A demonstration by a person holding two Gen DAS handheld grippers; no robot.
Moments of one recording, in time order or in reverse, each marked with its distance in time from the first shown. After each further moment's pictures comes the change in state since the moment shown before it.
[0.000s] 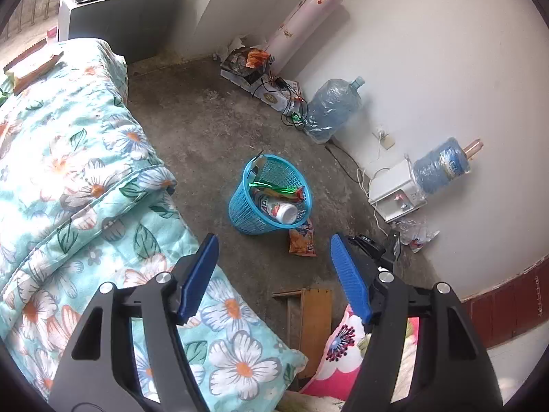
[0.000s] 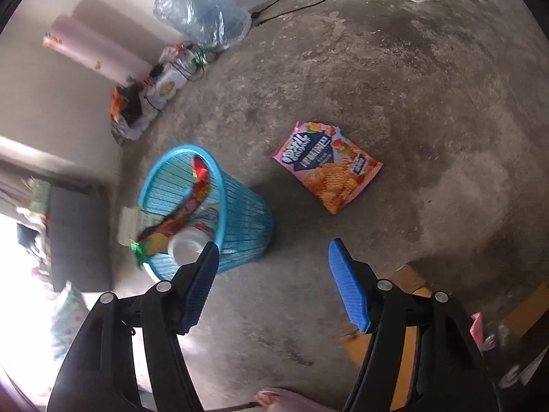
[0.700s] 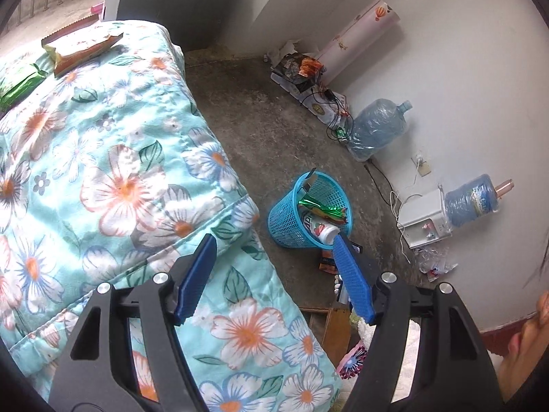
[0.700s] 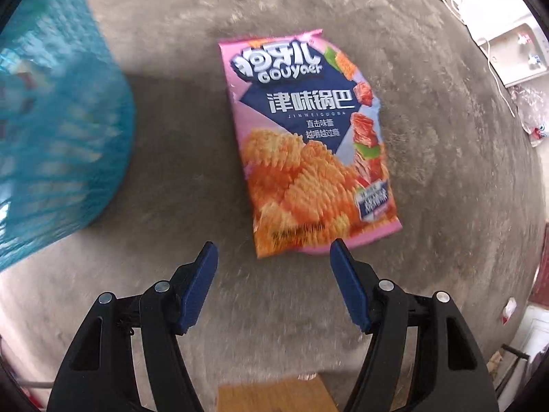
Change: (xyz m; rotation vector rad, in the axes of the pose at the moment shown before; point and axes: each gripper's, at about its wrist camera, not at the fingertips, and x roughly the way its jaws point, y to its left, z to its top) left arm 0.001 0.082 0.038 -0.166 -0.011 0.115; right arm 0.291 0.008 0.022 -0.586 0.268 -0.520
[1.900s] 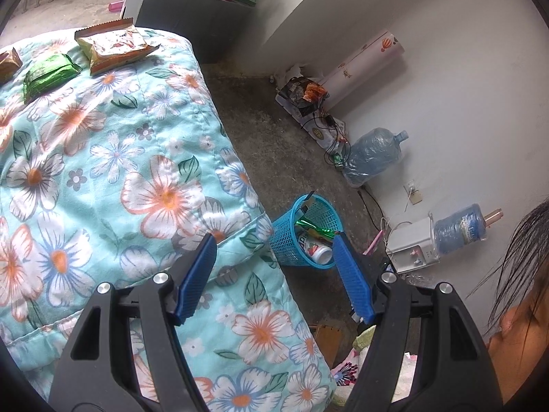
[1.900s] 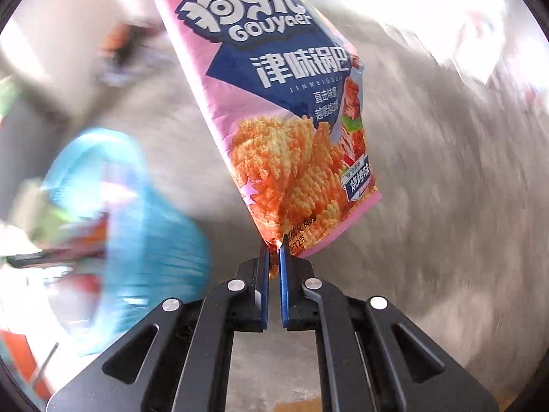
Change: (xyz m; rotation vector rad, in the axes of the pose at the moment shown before) left arm -0.052 0.030 -0.006 -0.074 -0.099 -0.053; right arm -0.201 -0.068 -0.040 0.190 -0.475 0.318
